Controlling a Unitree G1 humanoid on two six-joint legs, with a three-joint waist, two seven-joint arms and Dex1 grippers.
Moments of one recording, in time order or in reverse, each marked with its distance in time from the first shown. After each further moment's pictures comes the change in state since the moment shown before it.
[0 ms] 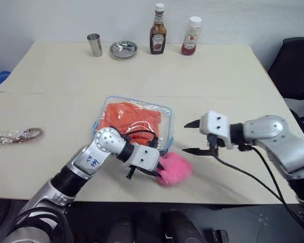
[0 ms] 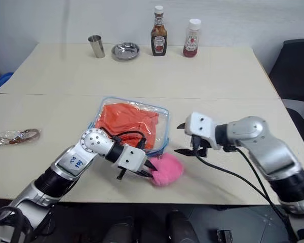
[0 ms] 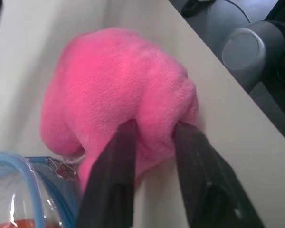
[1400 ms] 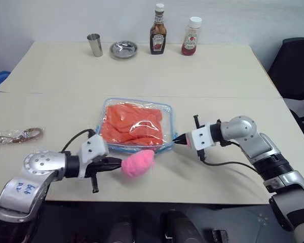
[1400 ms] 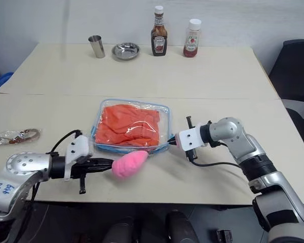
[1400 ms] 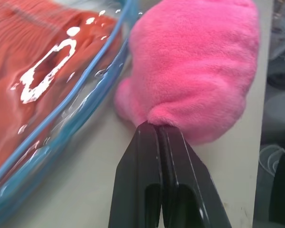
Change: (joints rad) left arm 0.537 0.184 0.639 -0.413 -0.312 0.583 0.297; right arm -0.144 0.188 0.073 0.577 -0.294 -0.793 0.138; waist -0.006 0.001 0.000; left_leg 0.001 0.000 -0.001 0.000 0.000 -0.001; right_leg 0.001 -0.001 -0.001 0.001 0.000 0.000
